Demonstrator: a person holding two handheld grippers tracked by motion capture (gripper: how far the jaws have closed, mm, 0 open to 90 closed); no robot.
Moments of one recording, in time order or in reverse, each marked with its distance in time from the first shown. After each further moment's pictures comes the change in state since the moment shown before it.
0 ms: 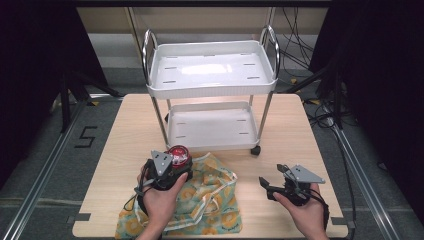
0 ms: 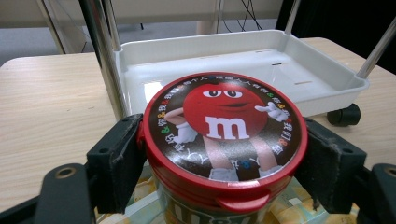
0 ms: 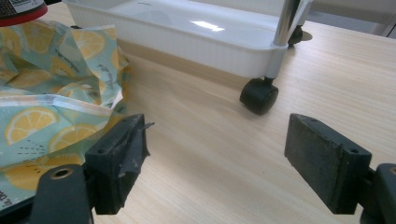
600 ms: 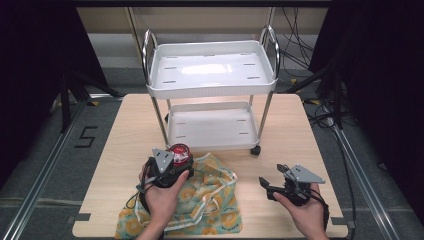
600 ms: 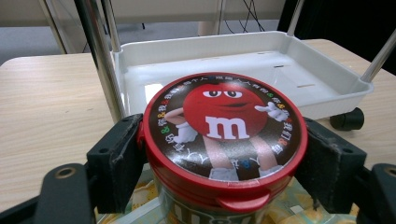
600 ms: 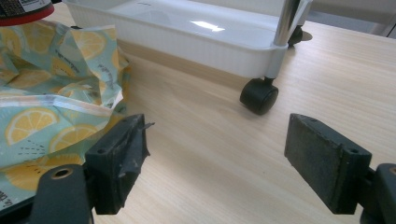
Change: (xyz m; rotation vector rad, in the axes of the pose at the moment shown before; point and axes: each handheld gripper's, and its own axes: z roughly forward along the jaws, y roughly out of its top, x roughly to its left) left arm -0.001 0.002 0.006 0.001 0.007 -0.006; right arm 0.000 0.000 0.000 -0.001 0.000 0.001
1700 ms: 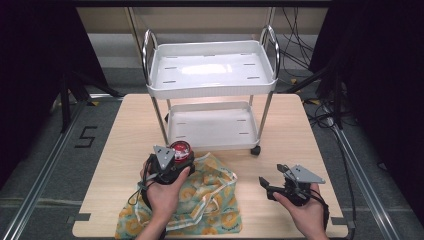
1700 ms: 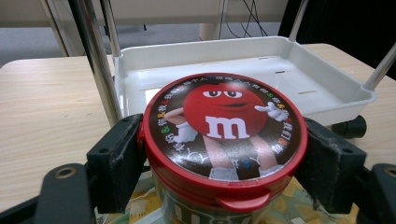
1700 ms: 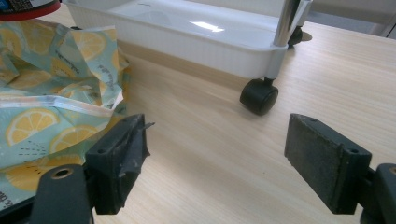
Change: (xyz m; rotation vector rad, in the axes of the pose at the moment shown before) left arm -0.001 0.006 0.006 -0.006 0.008 -0.009; right arm 0.001 0.000 0.000 -0.007 -0.003 0.007
